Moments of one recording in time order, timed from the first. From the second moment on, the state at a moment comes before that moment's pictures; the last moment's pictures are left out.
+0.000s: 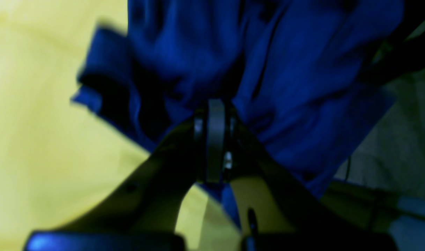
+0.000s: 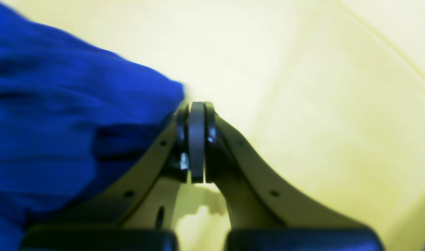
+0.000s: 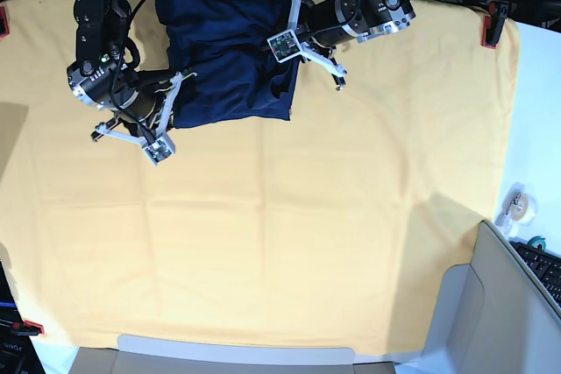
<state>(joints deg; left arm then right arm) 15.8 -19.0 29.6 117.7 -5.7 -26.1 40.3 -5.1 12.7 1.3 115.3 14.2 28.5 -72.6</state>
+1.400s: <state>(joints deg) 7.4 -19.0 45.7 118.0 -6.7 -25.9 61.6 1.8 3.1 1.6 105.3 4.1 28.4 -69.6</state>
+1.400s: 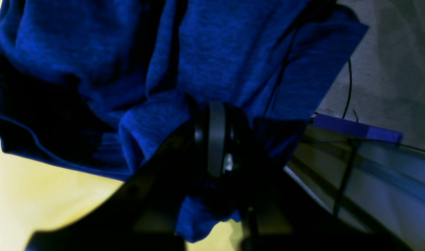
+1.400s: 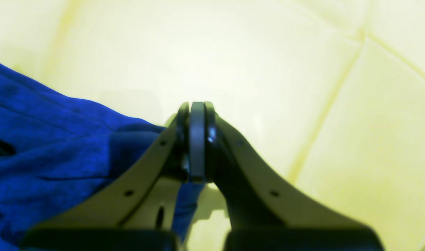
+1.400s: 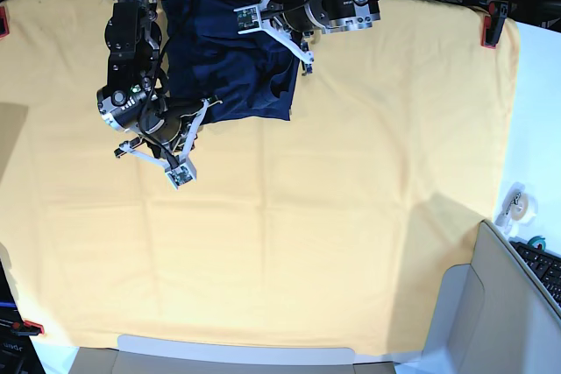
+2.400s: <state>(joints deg) 11.1 -12.6 31.7 117.9 -5.7 -25.6 41.0 -7.3 0.6 9.2 115.4 5.0 28.5 -69.5</state>
